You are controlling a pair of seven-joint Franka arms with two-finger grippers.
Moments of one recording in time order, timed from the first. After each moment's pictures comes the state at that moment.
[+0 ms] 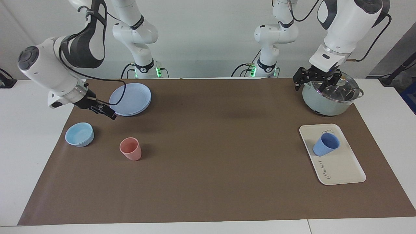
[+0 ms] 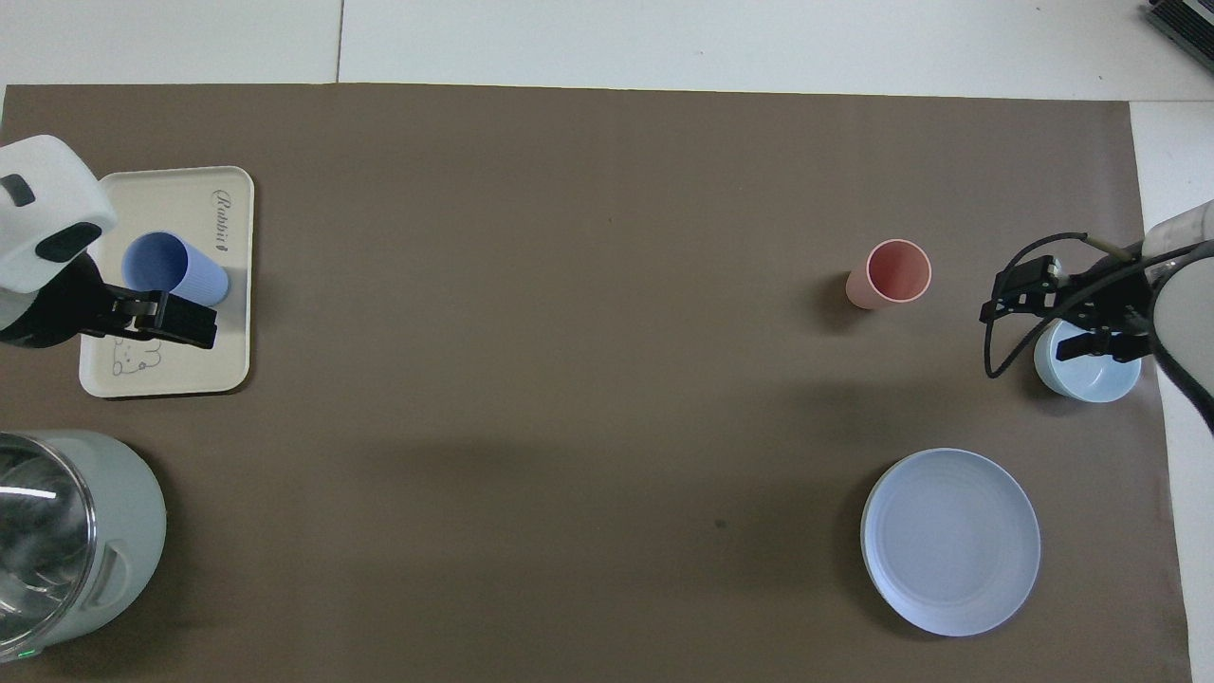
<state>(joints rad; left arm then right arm) -0.06 -0.04 -0.06 -1.67 0.00 1.59 0.04 -0.09 0.09 -0.01 -1.78 0.14 1.73 0.26</state>
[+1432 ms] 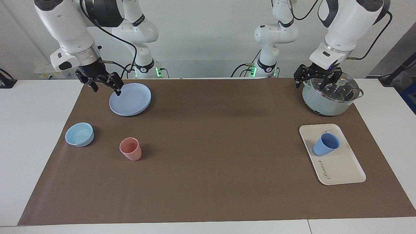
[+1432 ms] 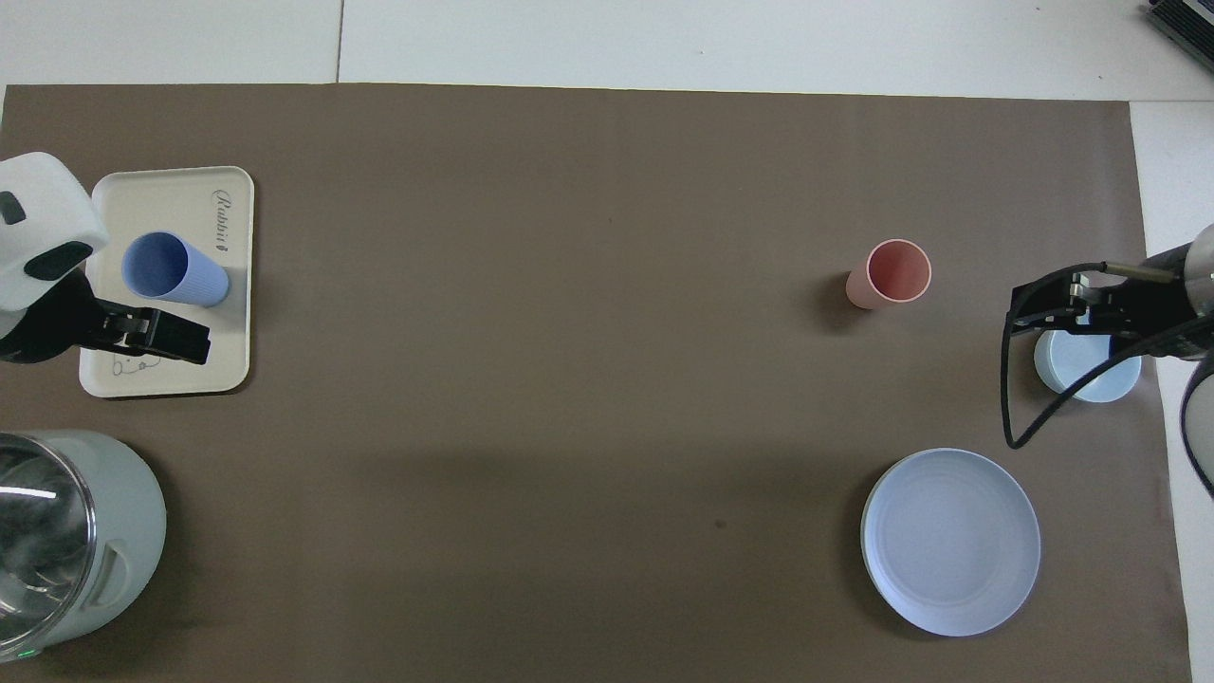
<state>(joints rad) -0.04 -0.07 -0.08 -1.70 0.00 1.58 0.08 0.02 -0.06 -0.01 -1.69 0.01 1.61 0.23</state>
